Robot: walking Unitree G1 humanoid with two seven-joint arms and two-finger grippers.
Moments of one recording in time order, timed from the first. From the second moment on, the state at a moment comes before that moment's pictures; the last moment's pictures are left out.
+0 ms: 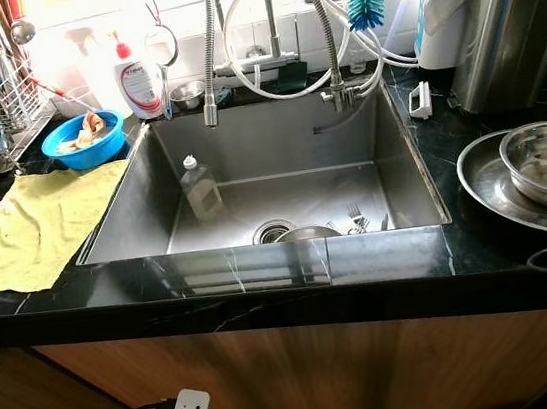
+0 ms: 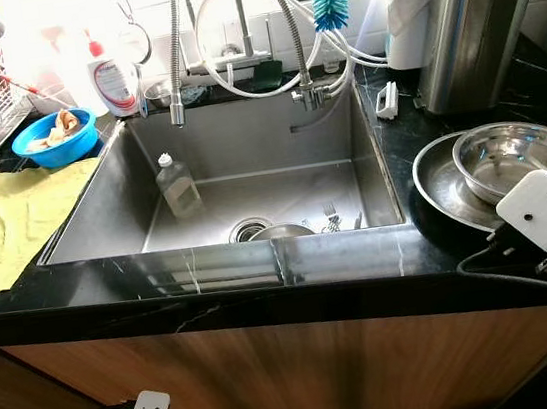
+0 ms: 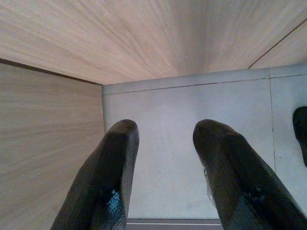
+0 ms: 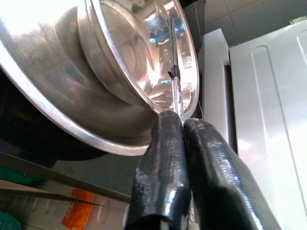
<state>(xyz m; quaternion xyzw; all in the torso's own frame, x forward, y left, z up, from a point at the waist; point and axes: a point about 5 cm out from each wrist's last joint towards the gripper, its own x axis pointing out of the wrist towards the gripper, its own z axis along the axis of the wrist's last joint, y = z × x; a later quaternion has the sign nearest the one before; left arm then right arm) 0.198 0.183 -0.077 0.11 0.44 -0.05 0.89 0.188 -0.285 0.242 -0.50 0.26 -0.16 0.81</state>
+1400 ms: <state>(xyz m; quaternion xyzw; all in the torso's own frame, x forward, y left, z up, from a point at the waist) 0.200 0.179 -0.076 0.11 0.44 -0.05 0.89 0.278 -0.200 0.262 -0.17 -0.03 0.01 0.99</state>
